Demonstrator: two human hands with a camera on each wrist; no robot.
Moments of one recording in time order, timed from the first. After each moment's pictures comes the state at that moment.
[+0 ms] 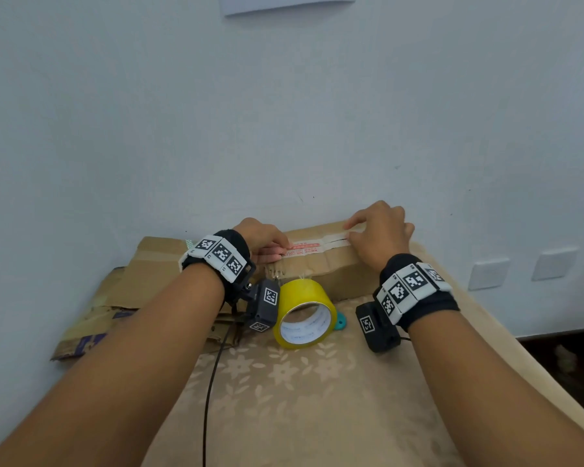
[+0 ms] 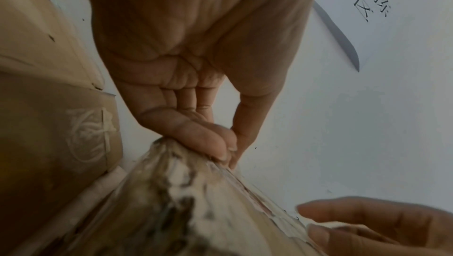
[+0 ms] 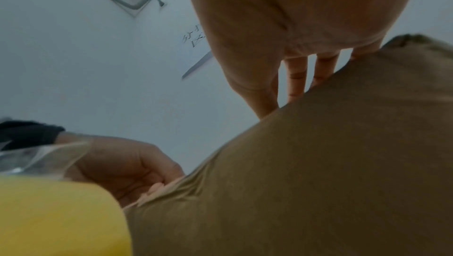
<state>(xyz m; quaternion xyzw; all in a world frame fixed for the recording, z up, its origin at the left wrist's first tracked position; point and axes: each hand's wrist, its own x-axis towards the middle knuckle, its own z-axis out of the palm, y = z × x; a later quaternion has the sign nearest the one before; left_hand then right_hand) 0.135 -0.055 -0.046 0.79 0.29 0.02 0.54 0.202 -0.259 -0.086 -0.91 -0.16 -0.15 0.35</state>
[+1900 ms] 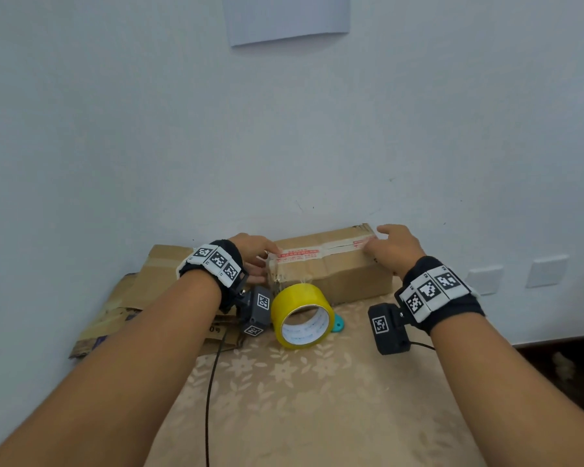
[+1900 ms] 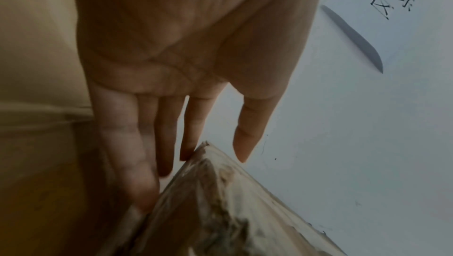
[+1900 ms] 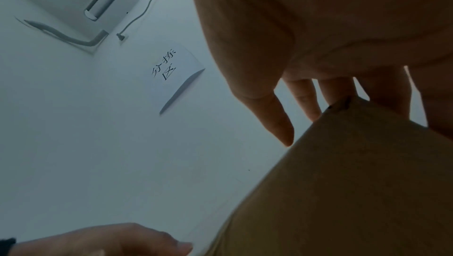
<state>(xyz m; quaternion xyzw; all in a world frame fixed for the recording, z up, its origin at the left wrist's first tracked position) 0.106 -0.055 -0.039 0.77 0.33 -0.01 0.55 0.199 -0.296 -0.081 -0.85 -0.08 0.04 0.52</state>
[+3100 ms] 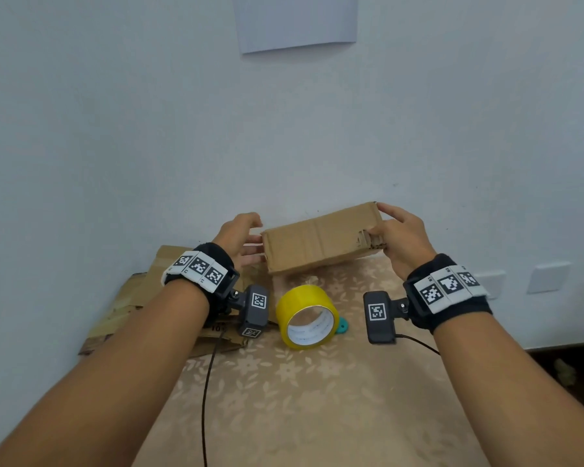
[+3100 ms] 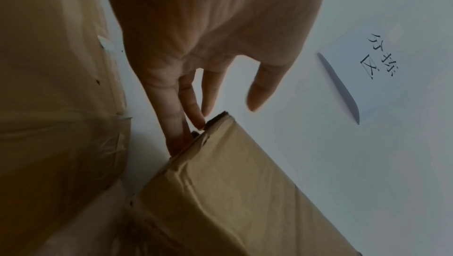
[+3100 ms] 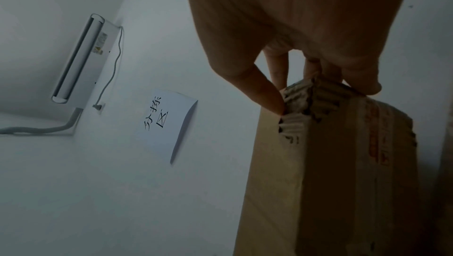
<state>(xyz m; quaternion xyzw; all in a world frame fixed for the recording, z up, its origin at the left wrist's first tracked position) 0.083 -0.047 -0.024 0.67 0.23 0.15 0.69 0.193 -0.290 -0.064 -0.63 -0.08 0.04 0.77</state>
